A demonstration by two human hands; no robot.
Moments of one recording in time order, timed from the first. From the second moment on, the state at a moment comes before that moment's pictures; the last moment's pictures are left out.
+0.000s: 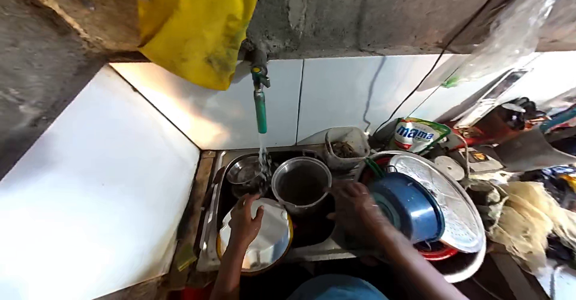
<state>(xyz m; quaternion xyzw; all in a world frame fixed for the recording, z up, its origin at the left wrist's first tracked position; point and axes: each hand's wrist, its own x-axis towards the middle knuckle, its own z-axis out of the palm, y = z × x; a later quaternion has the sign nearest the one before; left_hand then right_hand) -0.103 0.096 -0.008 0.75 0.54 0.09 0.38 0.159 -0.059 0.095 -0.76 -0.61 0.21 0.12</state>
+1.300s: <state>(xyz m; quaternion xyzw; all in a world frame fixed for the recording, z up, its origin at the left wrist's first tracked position) -0.138 0.076 -0.024 0.69 0.57 0.18 0.40 0.170 0.063 0.072 -0.61 -0.24 0.54 0.52</state>
